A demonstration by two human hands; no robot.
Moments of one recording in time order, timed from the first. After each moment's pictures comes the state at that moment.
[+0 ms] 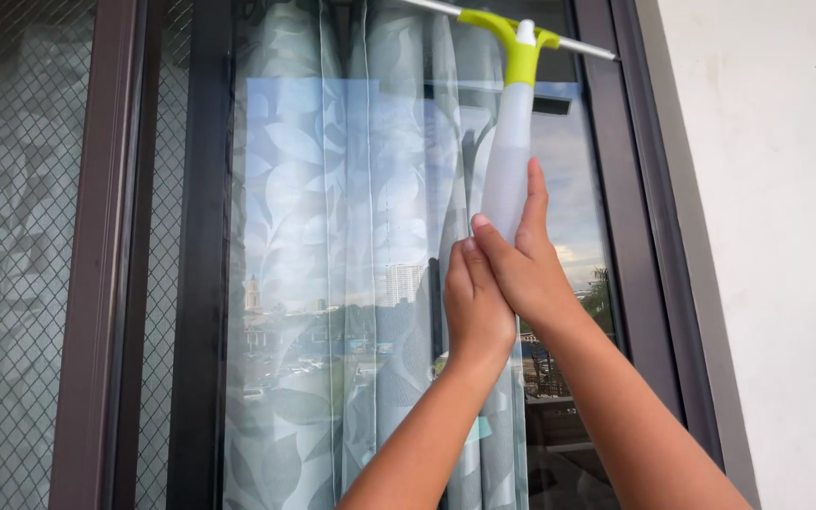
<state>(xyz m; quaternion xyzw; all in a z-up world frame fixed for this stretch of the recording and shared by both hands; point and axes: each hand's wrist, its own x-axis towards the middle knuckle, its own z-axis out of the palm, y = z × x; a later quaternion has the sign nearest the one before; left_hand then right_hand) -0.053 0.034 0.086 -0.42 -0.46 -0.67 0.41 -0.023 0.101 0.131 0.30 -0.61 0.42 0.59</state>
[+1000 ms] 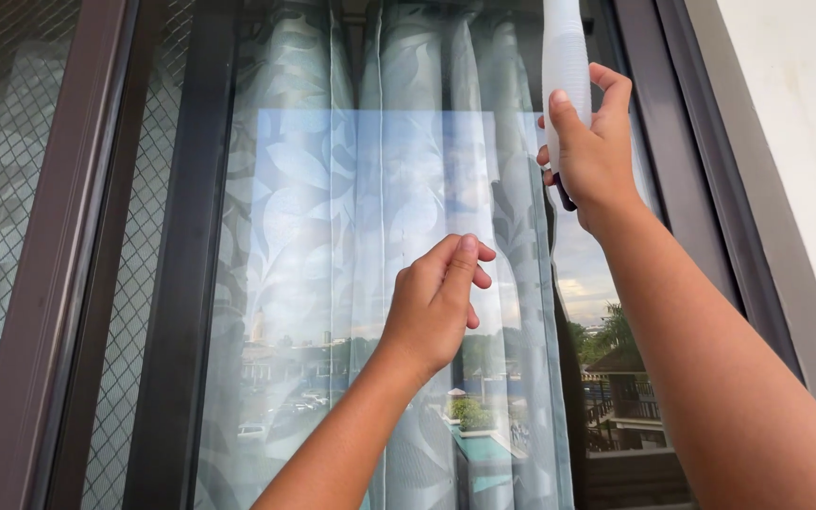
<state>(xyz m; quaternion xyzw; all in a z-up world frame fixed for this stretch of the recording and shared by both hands) -0.089 -0.053 0.153 -0.49 -0.60 -0.53 0.36 -0.081 0.149 0.281 0.35 -0.55 0.46 0.61</state>
